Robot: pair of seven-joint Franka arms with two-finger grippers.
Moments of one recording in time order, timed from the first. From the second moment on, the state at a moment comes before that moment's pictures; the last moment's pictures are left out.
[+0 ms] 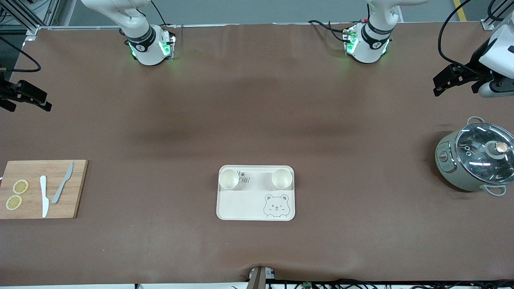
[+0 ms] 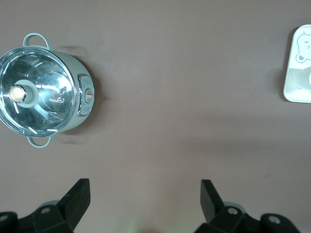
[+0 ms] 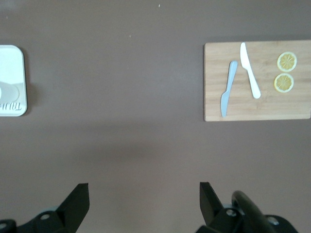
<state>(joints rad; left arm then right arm) 0.00 -0.11 -0.09 -1.66 0.05 1.55 -0.13 0.07 -0.02 -0.16 -1.58 0.01 1.60 -0.08</state>
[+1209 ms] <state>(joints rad) 0.00 -0.08 -0.09 -1.63 0.05 1.55 -0.13 0.05 0.04 -0.14 -1.52 0.02 1.55 -0.09</state>
